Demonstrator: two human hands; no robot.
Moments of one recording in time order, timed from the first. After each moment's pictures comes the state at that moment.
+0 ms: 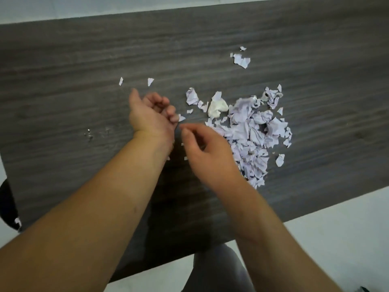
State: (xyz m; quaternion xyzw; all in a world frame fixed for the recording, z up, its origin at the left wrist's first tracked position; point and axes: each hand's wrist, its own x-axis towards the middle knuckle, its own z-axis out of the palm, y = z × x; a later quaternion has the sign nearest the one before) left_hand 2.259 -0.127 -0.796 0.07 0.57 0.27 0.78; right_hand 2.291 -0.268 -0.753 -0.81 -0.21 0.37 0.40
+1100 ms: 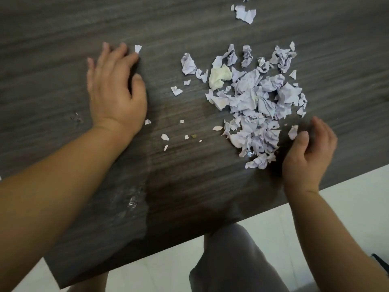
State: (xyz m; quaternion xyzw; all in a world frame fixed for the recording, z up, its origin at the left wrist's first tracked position) left_hand 2.186 -0.094 -0.837 0.87 0.42 0.11 0.25; right_hand 2.359 -0.442 -0.807 -0.94 -0.09 0.03 0.32
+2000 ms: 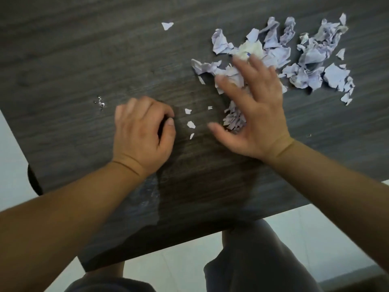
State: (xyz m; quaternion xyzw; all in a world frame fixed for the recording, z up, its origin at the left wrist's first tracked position) left_hand 2.107 -0.145 -0.841 0.93 0.28 0.11 0.23; right_hand 2.325 -0.311 -0.834 -0.81 -0.55 0.05 0.21
